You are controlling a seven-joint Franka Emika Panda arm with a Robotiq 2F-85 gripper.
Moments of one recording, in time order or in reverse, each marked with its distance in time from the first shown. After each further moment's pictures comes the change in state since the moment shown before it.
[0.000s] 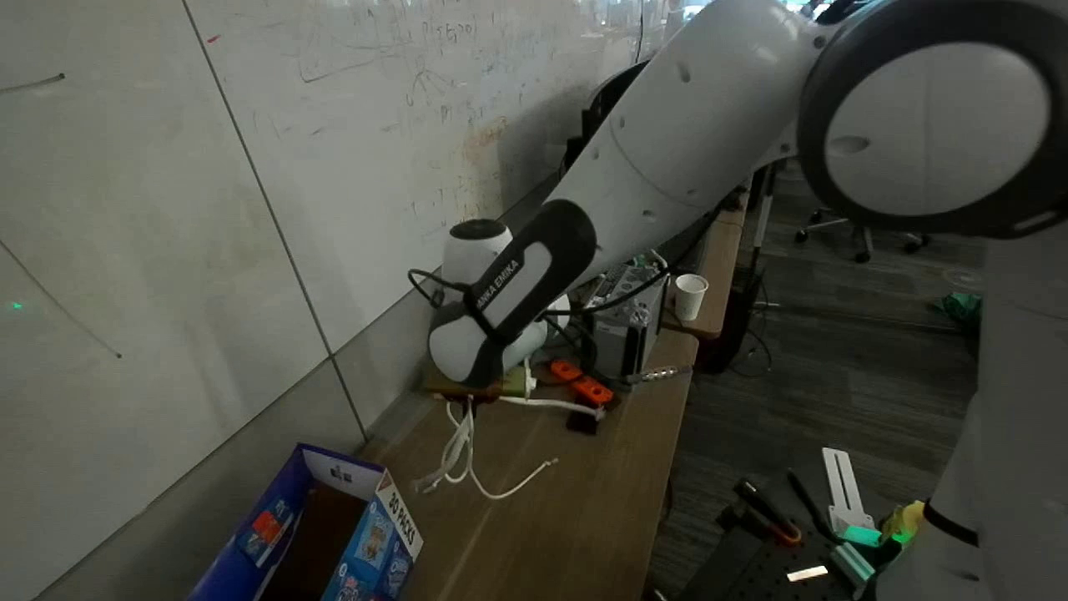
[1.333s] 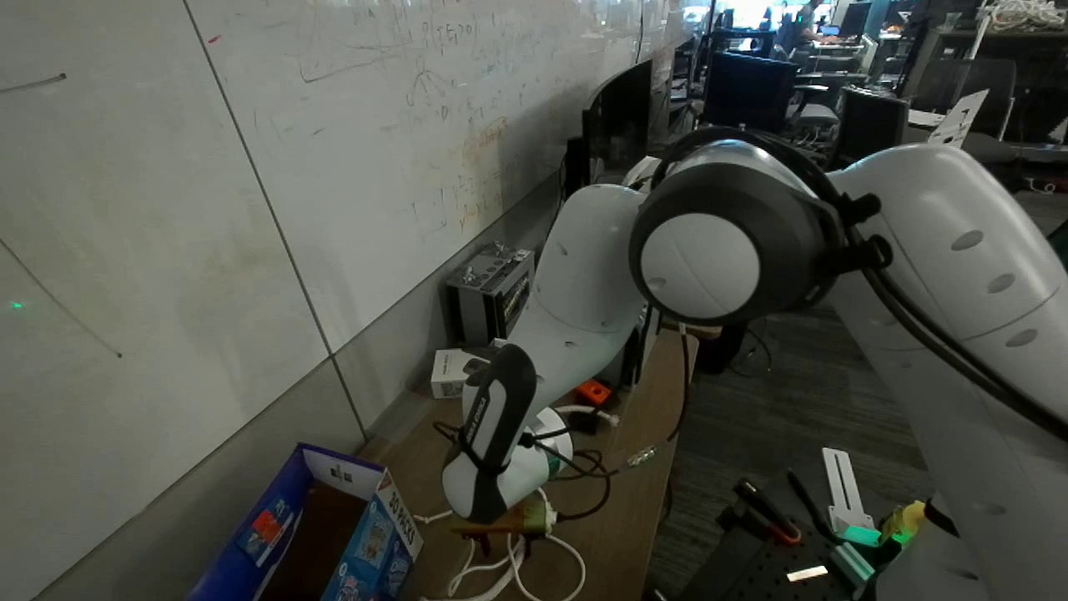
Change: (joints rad) arm -0.038 0.396 0.152 0.001 0.196 0.080 -0.045
